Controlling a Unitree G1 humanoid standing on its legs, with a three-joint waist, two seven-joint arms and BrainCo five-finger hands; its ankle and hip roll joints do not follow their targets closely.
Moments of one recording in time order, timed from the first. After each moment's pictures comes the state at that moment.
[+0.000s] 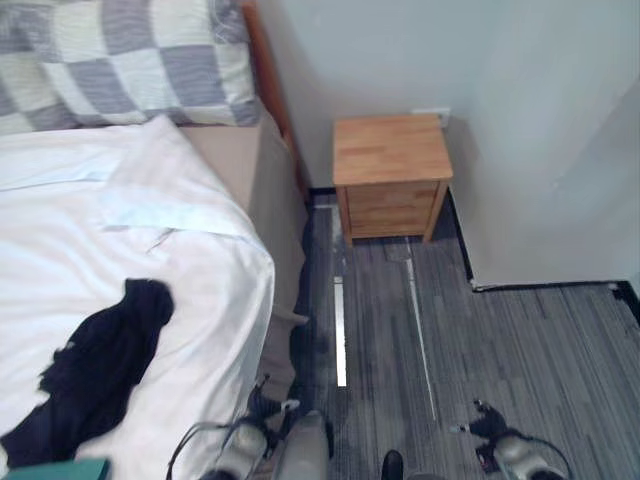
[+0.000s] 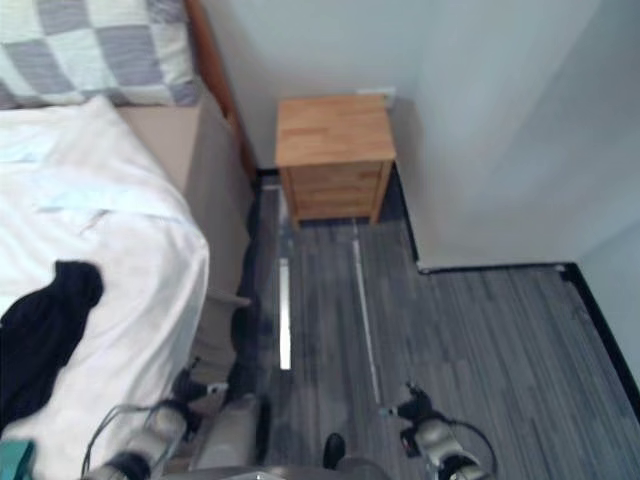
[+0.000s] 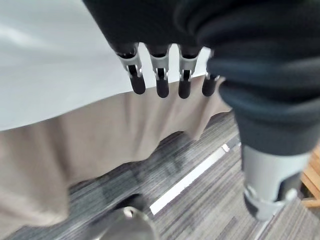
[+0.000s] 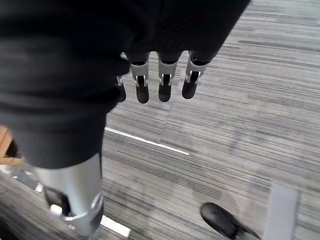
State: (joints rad) left arm -0.14 0.26 -0.30 1.10 0.08 -0.04 0.20; right arm -0.12 -0.26 0.40 1.16 0.04 -0.06 -0.18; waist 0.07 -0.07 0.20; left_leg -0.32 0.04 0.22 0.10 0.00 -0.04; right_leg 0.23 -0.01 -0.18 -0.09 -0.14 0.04
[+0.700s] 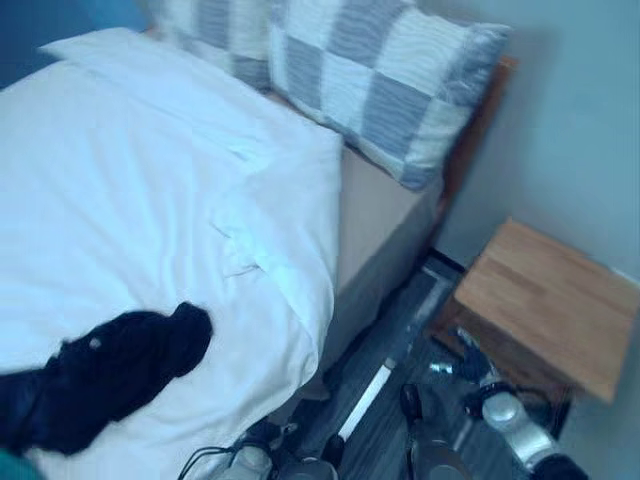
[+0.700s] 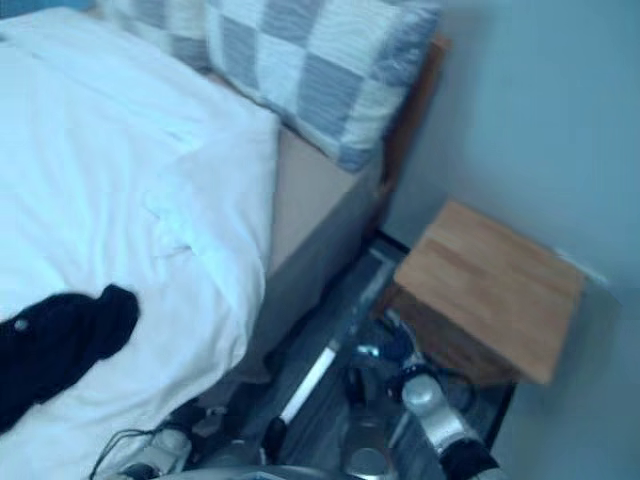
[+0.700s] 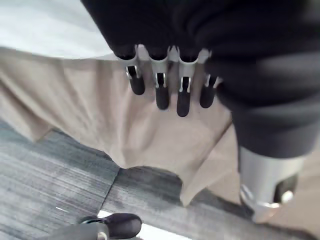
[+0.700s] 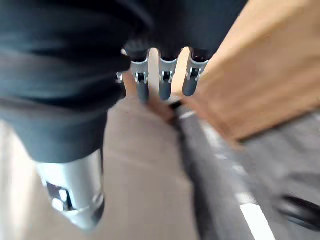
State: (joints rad) left arm -0.07 0.23 -0.21 1.17 0.08 -0.05 0.24; right arm -0.05 -0.40 0.36 0.40 -0.08 -0.07 -0.25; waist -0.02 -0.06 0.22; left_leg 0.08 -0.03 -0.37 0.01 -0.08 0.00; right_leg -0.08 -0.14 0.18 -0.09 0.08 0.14
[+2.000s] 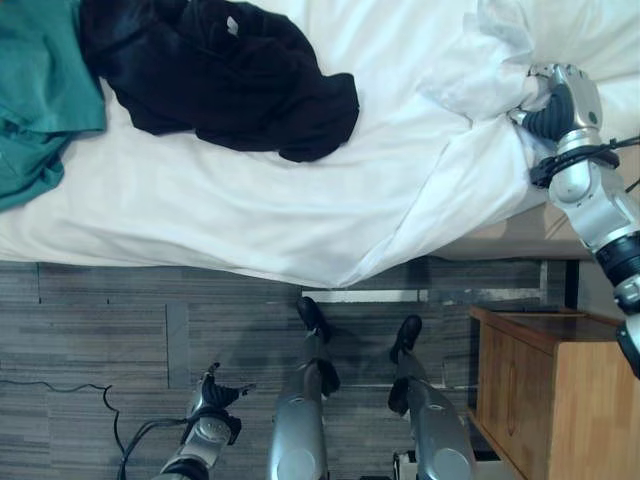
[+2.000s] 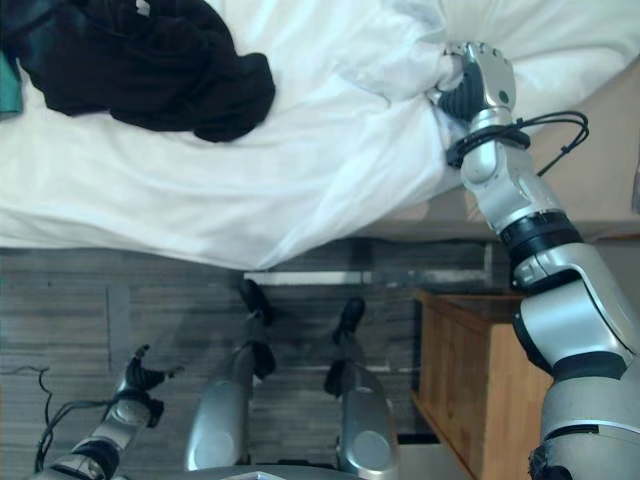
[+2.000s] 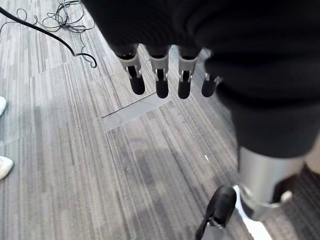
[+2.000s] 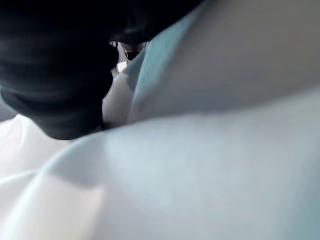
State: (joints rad) left arm -0.14 0.39 -0.23 1.10 0.00 -0.12 0.27; right arm -1.07 -0.80 0.56 0.75 -0.19 -0.08 -0.42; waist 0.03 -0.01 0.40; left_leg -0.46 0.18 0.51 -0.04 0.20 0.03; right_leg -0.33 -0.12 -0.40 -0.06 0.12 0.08
